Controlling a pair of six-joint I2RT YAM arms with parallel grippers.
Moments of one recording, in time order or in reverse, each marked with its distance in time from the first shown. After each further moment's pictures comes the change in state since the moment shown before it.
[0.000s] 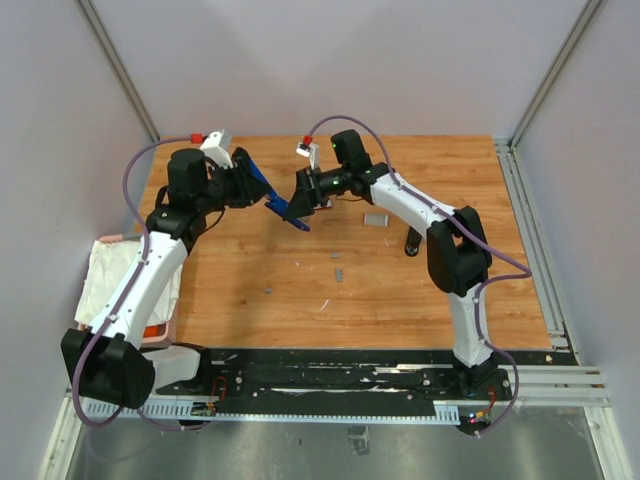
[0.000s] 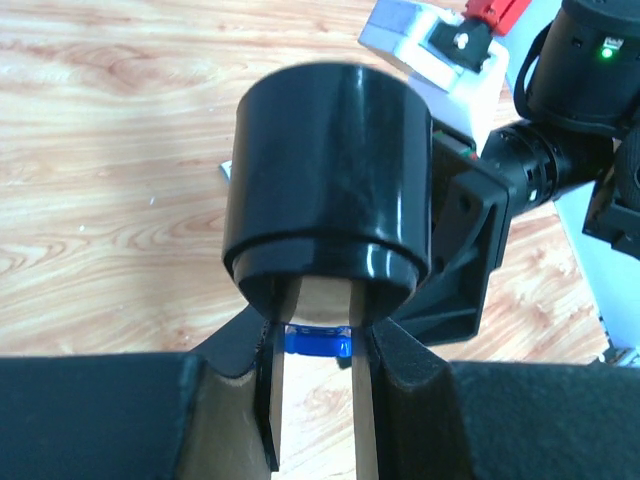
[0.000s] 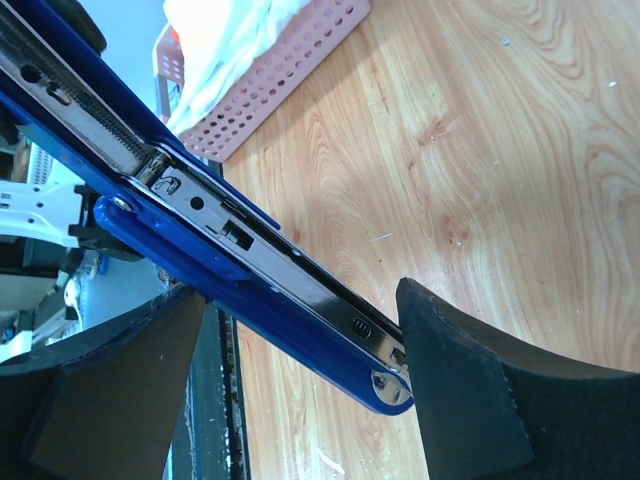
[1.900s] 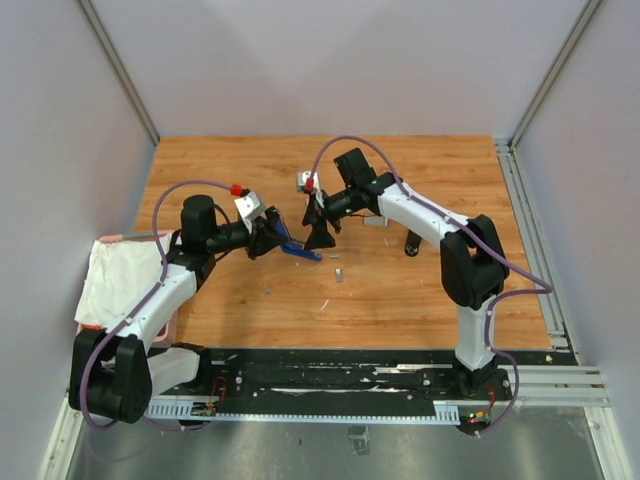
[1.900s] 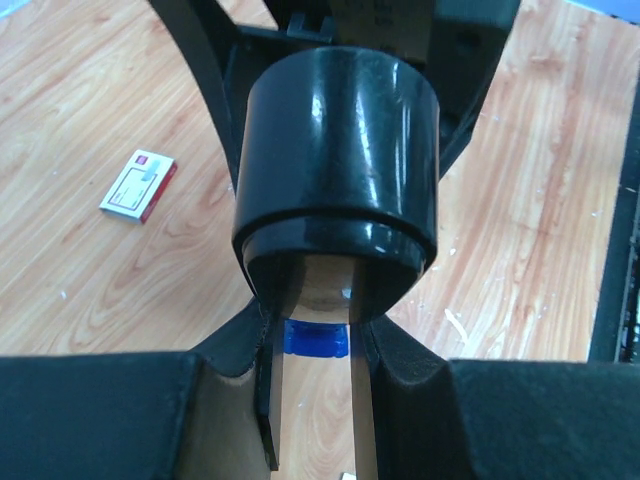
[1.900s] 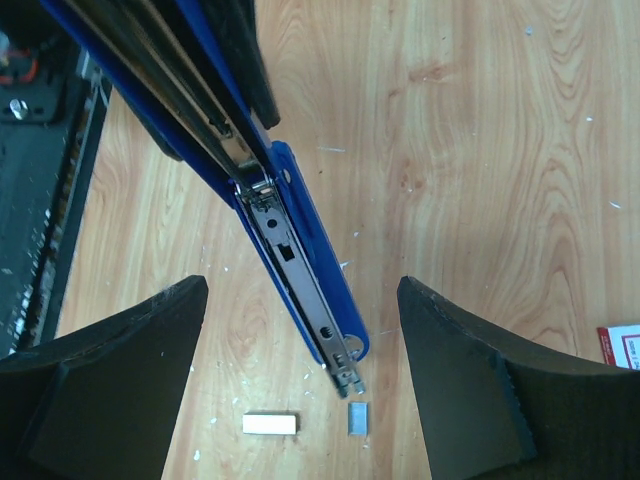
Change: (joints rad) left arm 0.002 -0.077 -0.461 0.424 0.530 0.601; right arm 0.015 -0.158 -0.182 -0.225 0.004 -0.805
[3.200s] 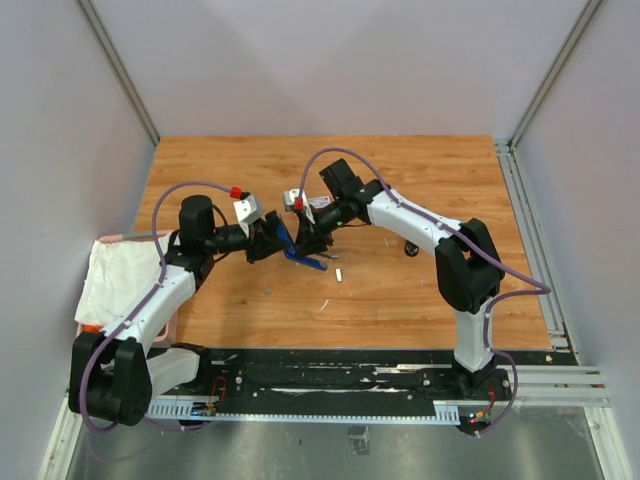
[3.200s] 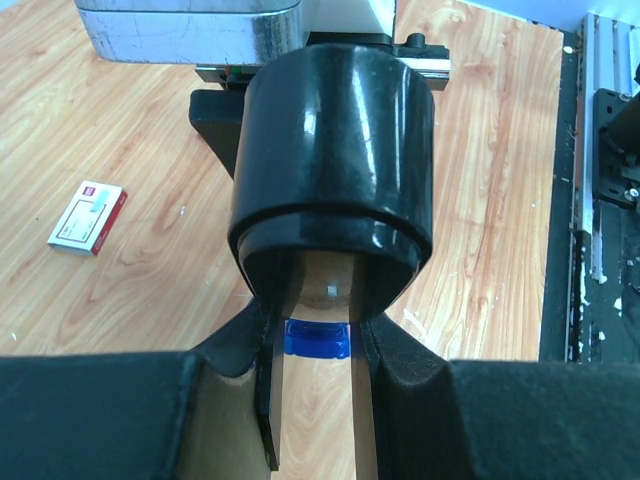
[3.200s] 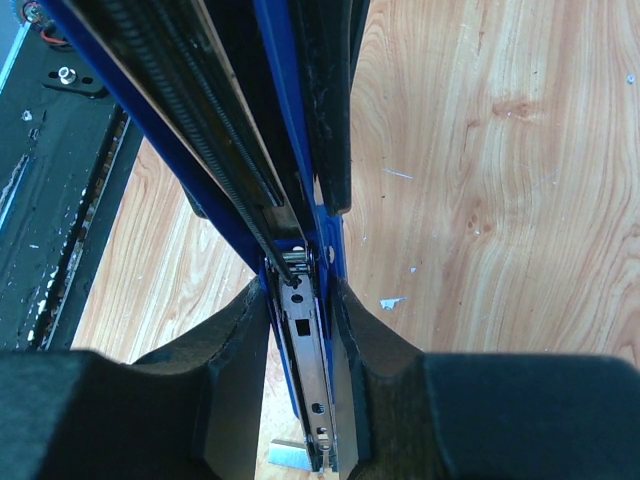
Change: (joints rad) left arm 0.006 -0.013 0.000 -0.010 0.152 0.004; right arm 0.083 -0.007 -0.019 -0.079 -0.015 -0.154
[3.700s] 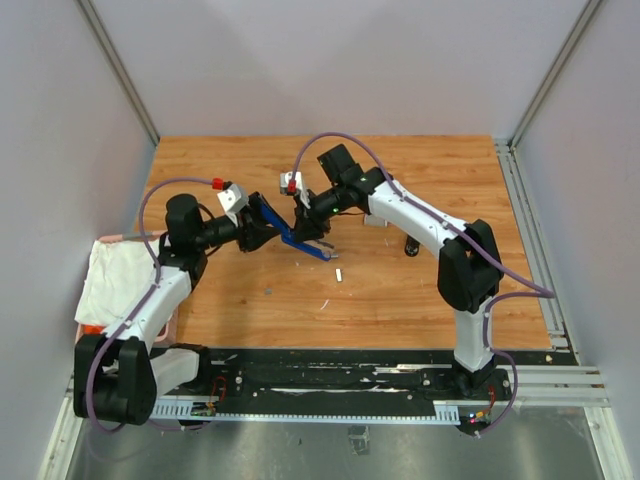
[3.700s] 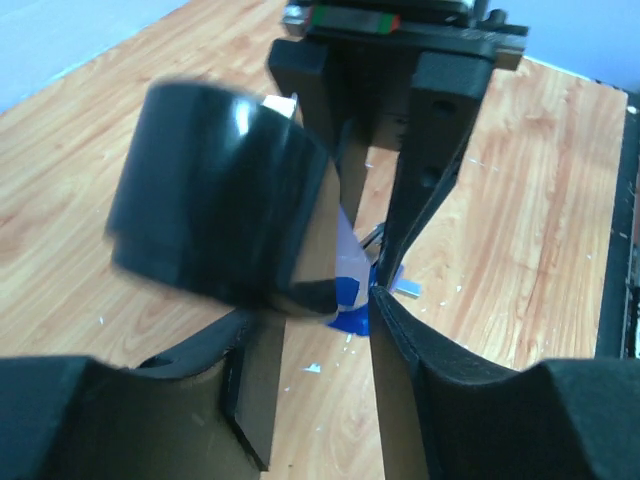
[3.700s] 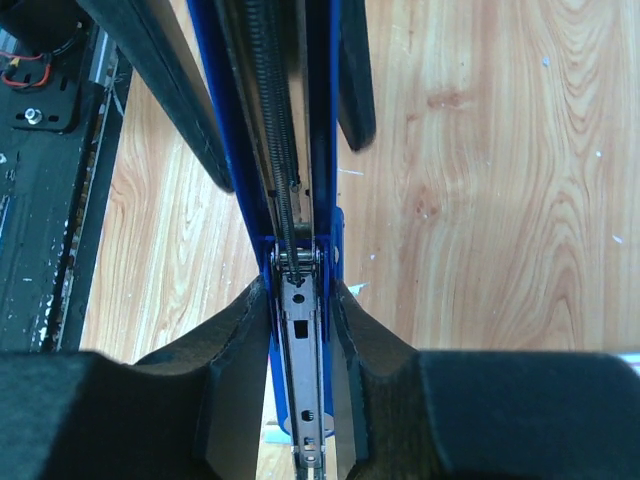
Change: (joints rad) left arm 0.073 -0.004 -0.012 0.157 -0.040 -0.116; right arm 0.000 0.007 0.126 -0.047 0.097 0.105
